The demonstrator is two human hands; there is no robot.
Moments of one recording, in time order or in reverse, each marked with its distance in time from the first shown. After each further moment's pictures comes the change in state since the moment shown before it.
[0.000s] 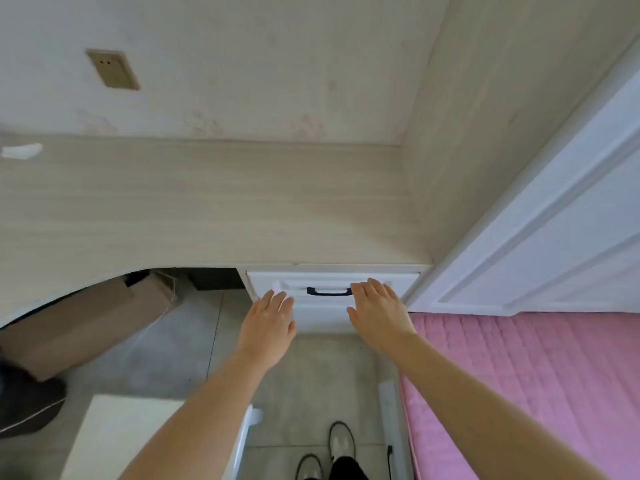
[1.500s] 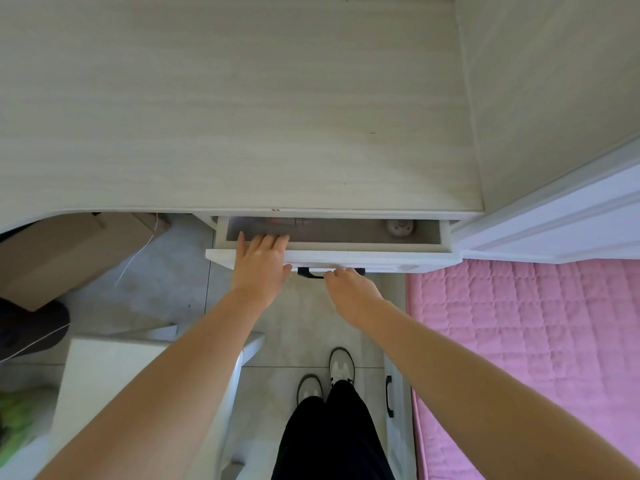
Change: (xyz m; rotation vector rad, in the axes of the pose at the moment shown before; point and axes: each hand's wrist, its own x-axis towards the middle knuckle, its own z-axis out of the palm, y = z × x) left_hand 0.107 -0.011 0.092 0.035 -0.100 -0.127; right_hand 0.078 -0.007 0.129 0.220 -0.464 -0.135
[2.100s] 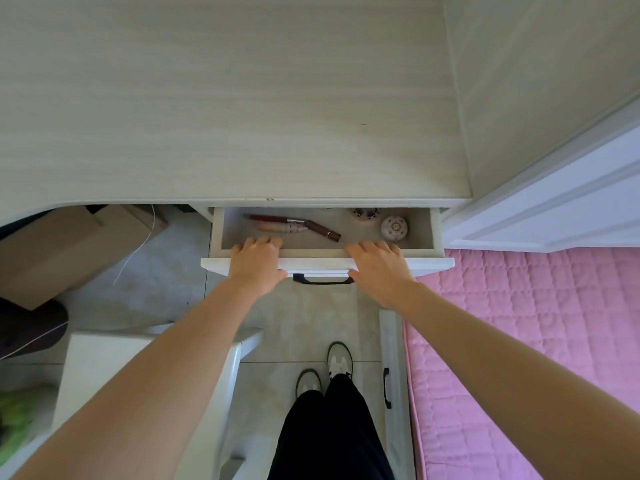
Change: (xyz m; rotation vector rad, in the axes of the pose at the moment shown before) left_hand -0.007 0.002 -0.007 -0.055 -0.200 -0.022; right_hand -0.028 0.040 -0.018 -0.083 0.182 0.116
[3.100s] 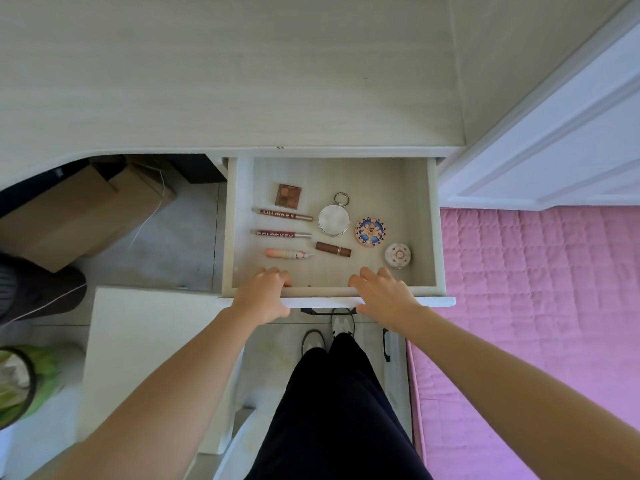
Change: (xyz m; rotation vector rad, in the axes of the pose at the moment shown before) left_hand -0.132 -0.006 0.063 -0.173 -0.226 0.074; right_hand -0.121 -0.038 0.052 -0.023 -0.269 -0.093
